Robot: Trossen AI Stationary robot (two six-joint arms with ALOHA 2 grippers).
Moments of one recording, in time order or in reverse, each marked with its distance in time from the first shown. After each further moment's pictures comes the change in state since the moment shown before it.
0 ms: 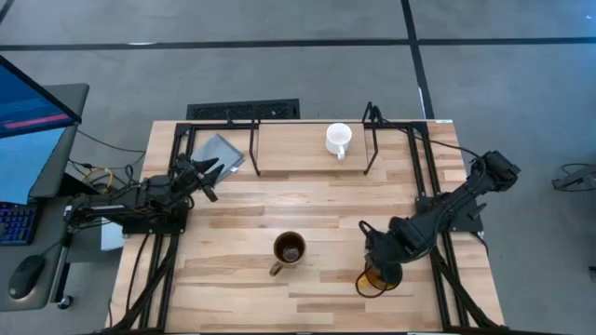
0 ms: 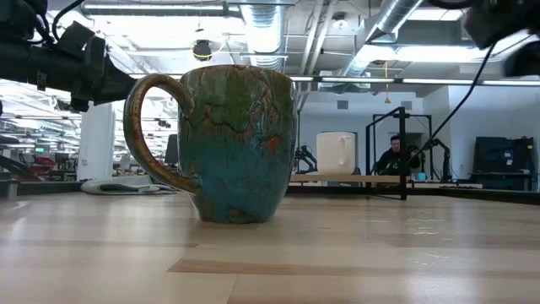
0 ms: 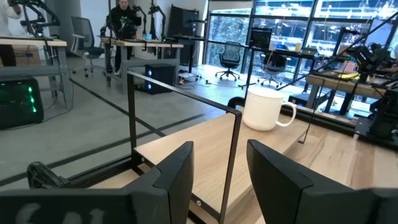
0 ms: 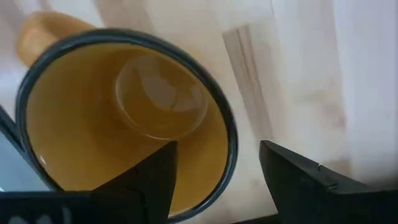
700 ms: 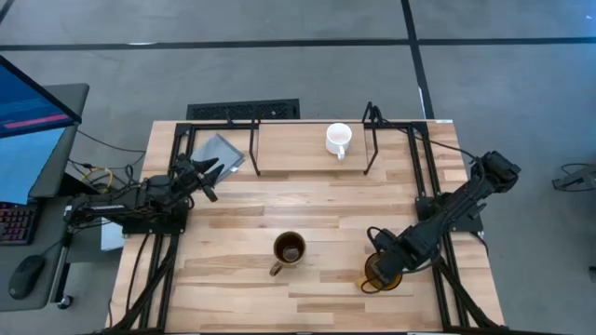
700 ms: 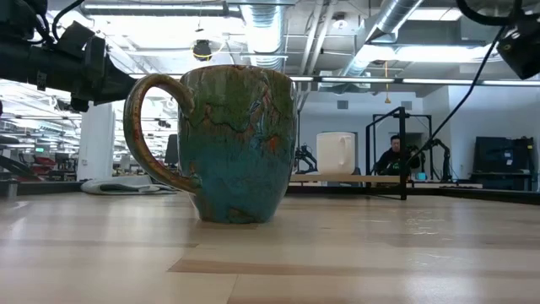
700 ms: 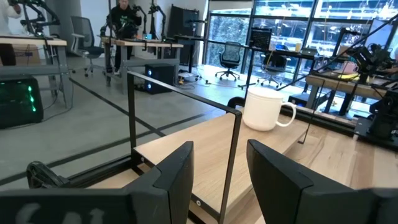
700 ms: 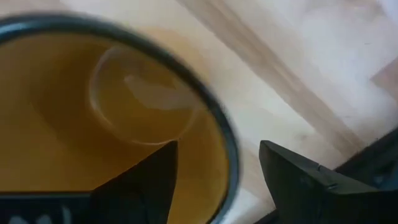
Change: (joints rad) left arm 0.000 0.000 0.000 -0.001 0.000 -0.004; right arm 0.083 0.000 -0.095 0.101 -0.041 0.539
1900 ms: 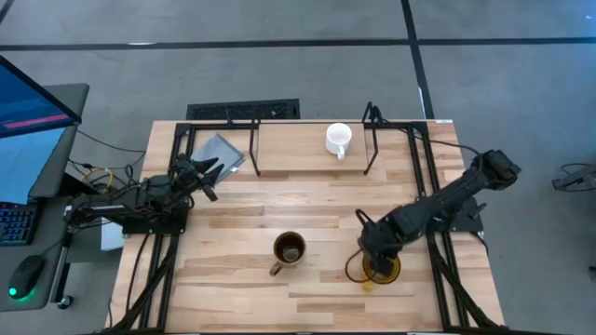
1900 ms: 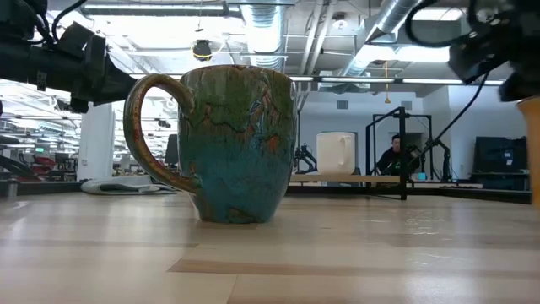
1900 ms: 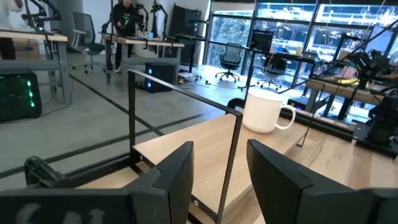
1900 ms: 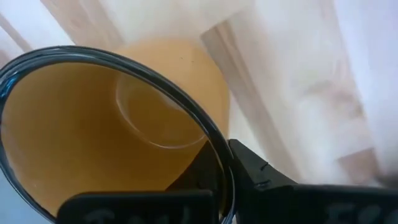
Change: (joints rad) left arm 0.000 0.000 0.000 0.001 -0.005 -0.035; right arm -0.225 -0.011 -0.004 -0.031 -0.024 -0.569
